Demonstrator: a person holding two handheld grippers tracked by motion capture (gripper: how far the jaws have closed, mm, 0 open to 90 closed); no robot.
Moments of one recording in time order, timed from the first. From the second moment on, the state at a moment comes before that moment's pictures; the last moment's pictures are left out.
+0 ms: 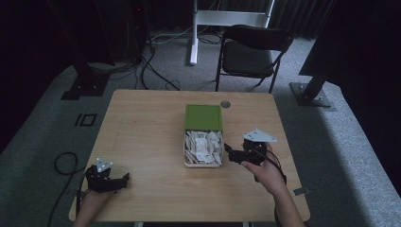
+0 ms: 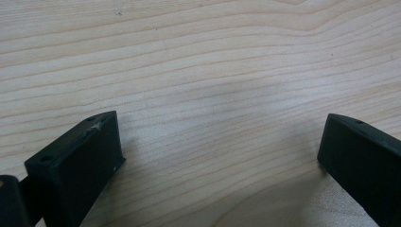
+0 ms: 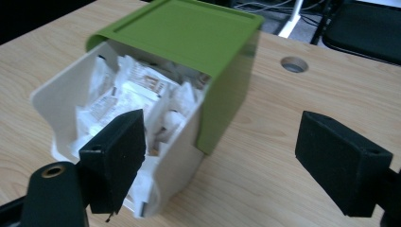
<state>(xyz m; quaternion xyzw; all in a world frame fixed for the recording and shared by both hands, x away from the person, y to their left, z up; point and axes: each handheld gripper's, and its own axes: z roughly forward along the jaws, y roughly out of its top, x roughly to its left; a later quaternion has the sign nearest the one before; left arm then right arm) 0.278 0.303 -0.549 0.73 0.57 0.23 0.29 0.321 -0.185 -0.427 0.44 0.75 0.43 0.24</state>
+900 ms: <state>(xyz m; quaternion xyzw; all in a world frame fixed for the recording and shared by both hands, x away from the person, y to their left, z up) 0.278 0.303 -0.550 0.73 0.57 0.23 0.29 0.342 -0.133 -0.447 0.39 0.80 0.42 0.20</state>
